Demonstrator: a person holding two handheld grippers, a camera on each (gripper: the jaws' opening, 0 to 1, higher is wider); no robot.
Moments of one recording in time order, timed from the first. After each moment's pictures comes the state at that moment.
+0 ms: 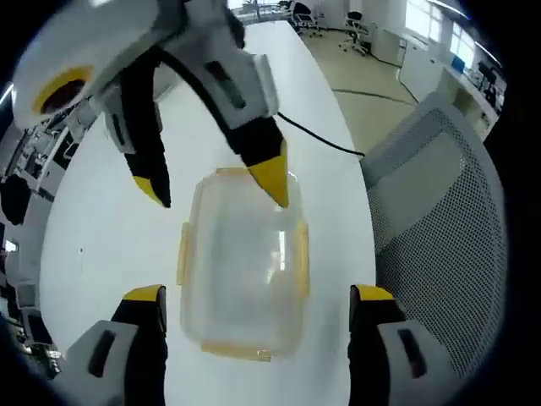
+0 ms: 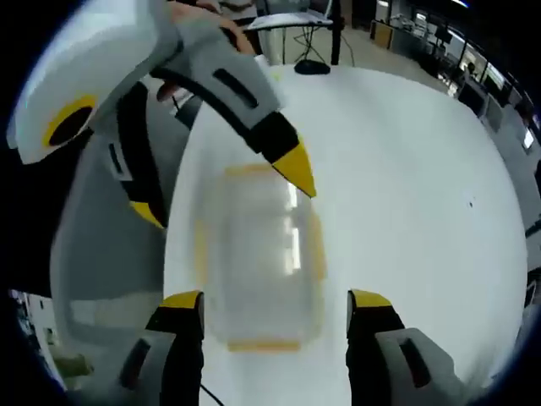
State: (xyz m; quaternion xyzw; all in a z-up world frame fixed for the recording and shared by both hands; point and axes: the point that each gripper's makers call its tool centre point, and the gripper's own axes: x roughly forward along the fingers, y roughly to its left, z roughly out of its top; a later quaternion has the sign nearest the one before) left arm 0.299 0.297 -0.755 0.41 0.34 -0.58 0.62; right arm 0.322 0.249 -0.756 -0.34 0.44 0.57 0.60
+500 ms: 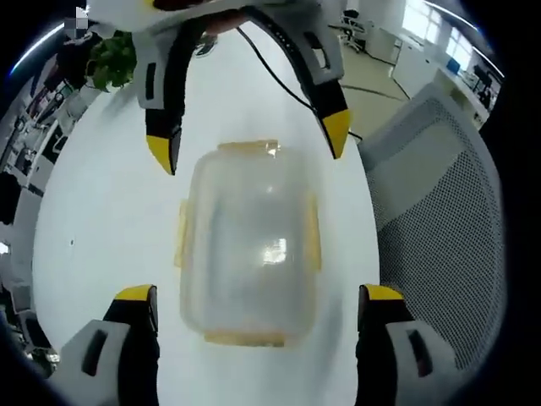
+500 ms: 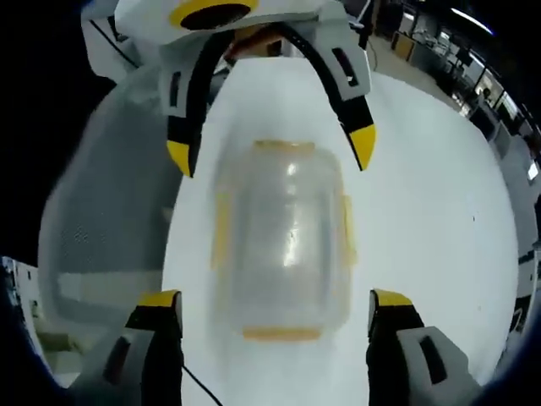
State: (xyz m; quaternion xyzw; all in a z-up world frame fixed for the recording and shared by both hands) left arm 0.306 0.312 -0.772 0.45 0.35 -0.58 0.58; right arm 0.301 0.237 -0.770 -0.39 0.41 0.58 0.58
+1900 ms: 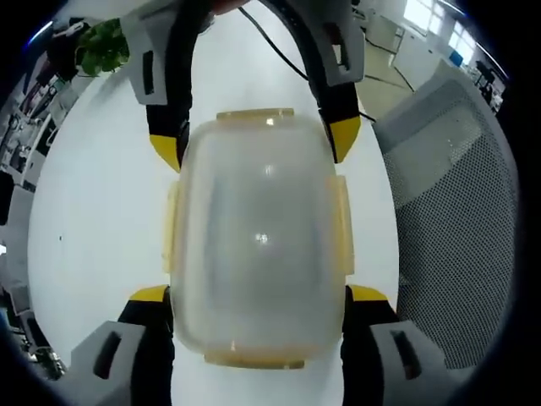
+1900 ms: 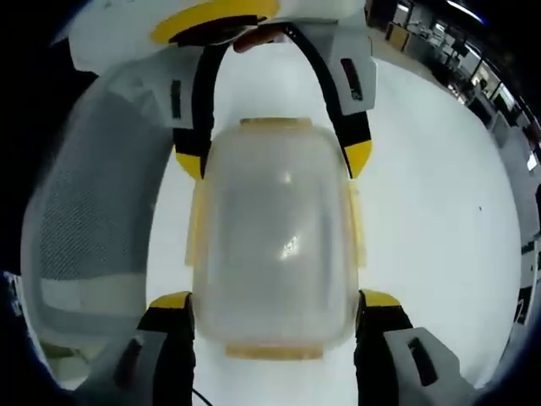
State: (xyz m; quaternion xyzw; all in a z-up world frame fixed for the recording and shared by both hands) left arm 0.318 0.312 -0.802 0.47 0.38 -0.57 0.56; right arm 0.308 0.242 -0.798 -0.39 0.43 0.57 0.59
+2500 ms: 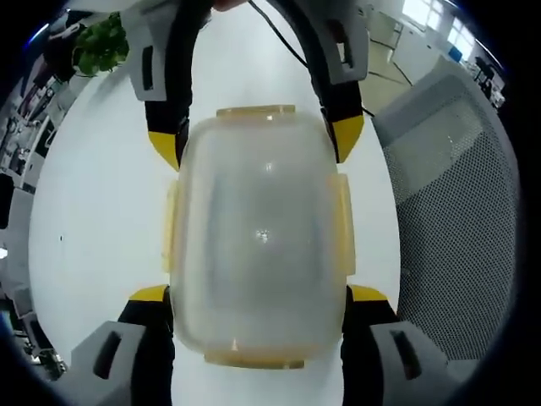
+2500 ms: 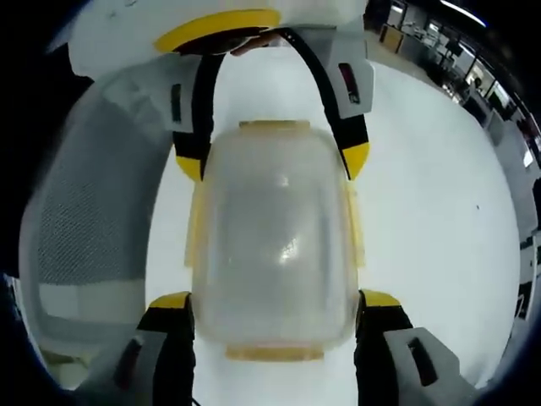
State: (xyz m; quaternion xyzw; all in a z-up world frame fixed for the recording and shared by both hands) left arm 0.318 0.317 -0.804 0.47 0.38 -0.57 0.56; right arm 0.308 0.247 -0.799 -0.39 0.42 0.56 0.60
